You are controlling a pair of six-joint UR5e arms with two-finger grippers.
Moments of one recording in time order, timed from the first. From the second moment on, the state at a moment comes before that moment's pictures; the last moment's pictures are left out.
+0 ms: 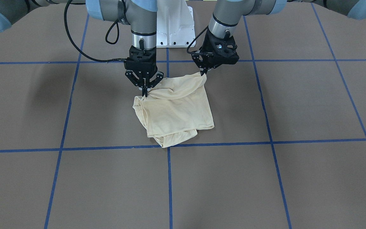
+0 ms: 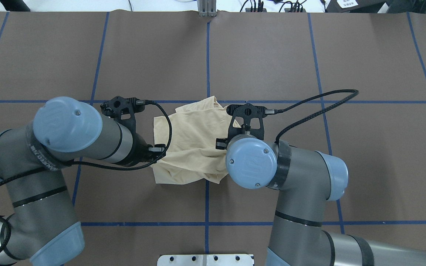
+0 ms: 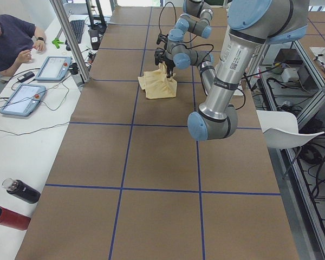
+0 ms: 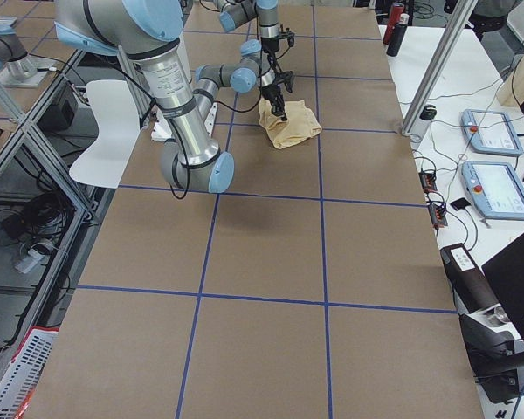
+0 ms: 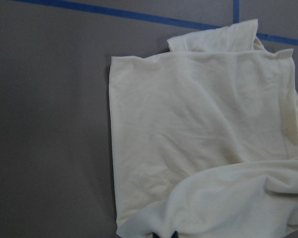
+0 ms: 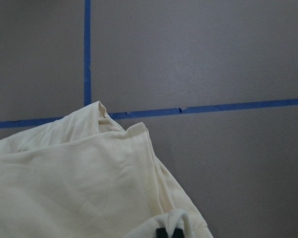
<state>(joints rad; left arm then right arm) -0.53 -2.10 -1.97 -1.59 -1.86 -1.34 0.38 -0.89 1.78 -1.69 1.36 1.40</state>
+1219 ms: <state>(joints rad) -0.63 -2.21 -1.60 -1.70 -1.78 -1.21 0.46 -0.84 1.52 -1.48 1.38 1.35</state>
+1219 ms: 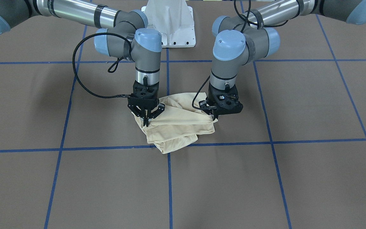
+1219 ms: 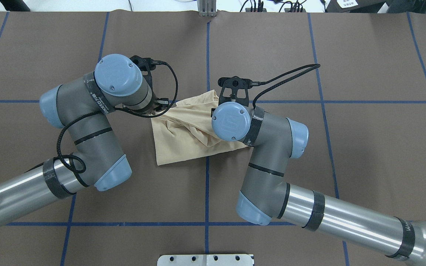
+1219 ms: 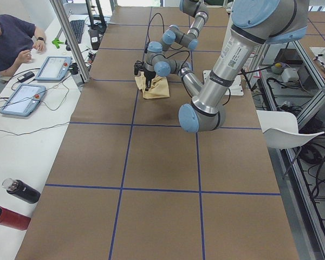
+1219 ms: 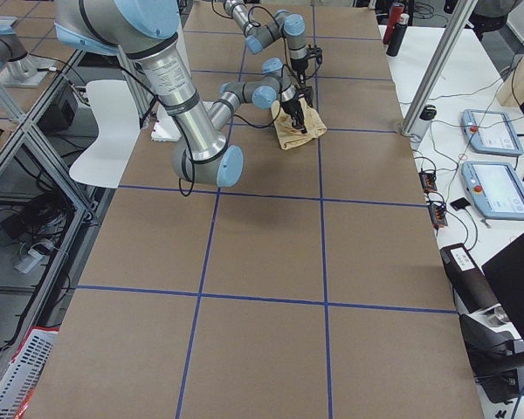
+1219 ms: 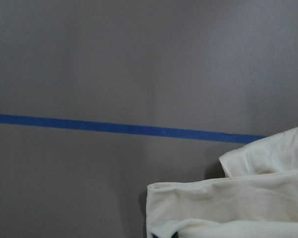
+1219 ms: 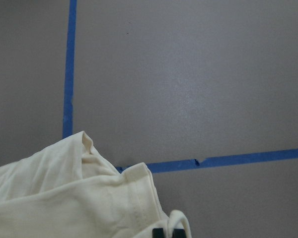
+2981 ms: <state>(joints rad) -0.80 -1.99 -1.68 -1.85 -1.94 -0.68 0.30 -0.53 1.33 -1.72 1.42 1.41</state>
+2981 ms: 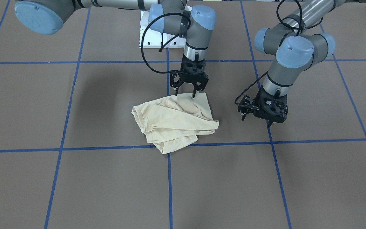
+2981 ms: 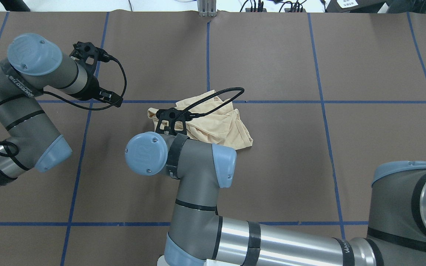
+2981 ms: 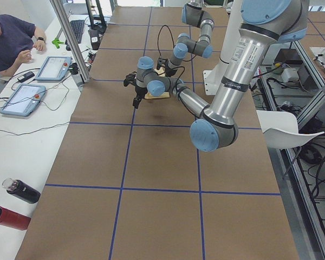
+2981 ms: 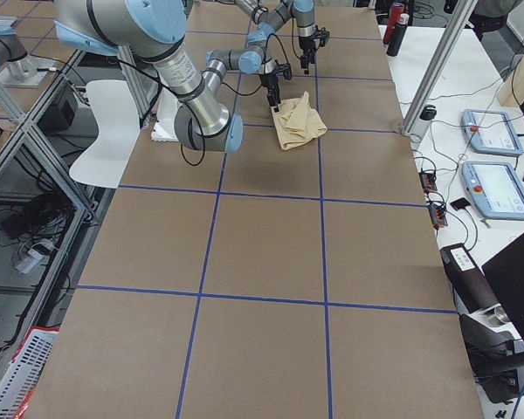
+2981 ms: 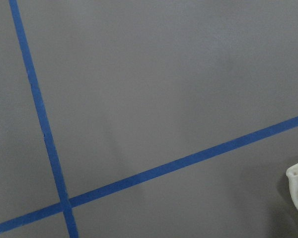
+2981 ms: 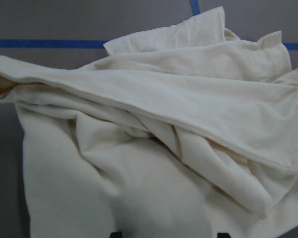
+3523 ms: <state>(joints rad) -0.80 -1.99 -1.68 -1.85 -1.96 -0.69 0.30 -0.52 1.29 -1.72 1.37 1.27</state>
